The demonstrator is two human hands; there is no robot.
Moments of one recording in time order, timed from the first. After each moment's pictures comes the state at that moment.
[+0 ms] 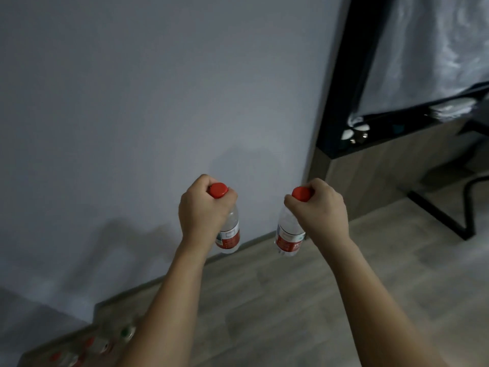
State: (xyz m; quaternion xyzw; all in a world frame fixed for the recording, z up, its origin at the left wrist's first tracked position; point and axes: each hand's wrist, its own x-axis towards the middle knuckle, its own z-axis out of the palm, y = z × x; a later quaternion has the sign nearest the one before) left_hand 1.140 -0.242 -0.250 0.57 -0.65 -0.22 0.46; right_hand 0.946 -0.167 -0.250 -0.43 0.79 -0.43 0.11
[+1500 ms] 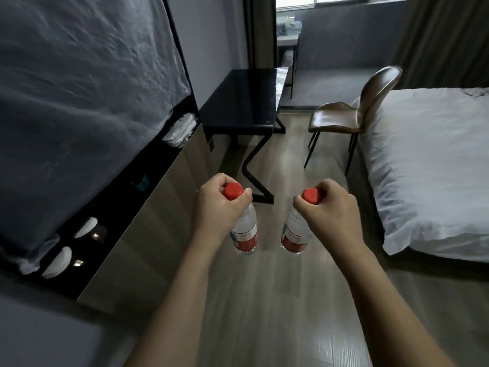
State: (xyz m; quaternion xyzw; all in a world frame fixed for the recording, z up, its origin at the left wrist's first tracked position) left_hand 0.364 -0.168 -0.243 0.09 -0.85 -0.44 0.28; right_hand 0.329 0.033 -0.252 -0.02 0.88 -0.46 -0.14
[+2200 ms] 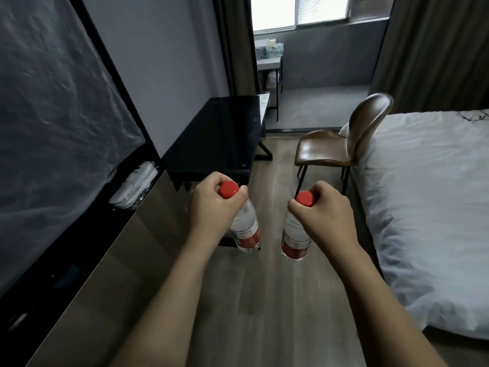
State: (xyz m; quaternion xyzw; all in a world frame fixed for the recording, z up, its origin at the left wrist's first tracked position) left_hand 0.011 -0.119 -0.223 0.06 -0.84 -0.45 0.29; right_hand -0.012 0.079 -0.244 -0.01 0.87 -0.47 -0.14
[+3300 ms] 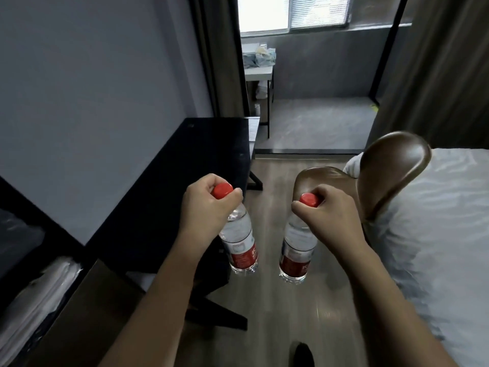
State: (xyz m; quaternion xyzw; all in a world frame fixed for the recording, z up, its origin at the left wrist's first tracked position) left_hand -0.495 -0.181 -0.219 0.07 -0.84 -0.49 0.24; right_hand -0.523 0.037 -0.238 -0.03 0.89 -0.43 -0.15
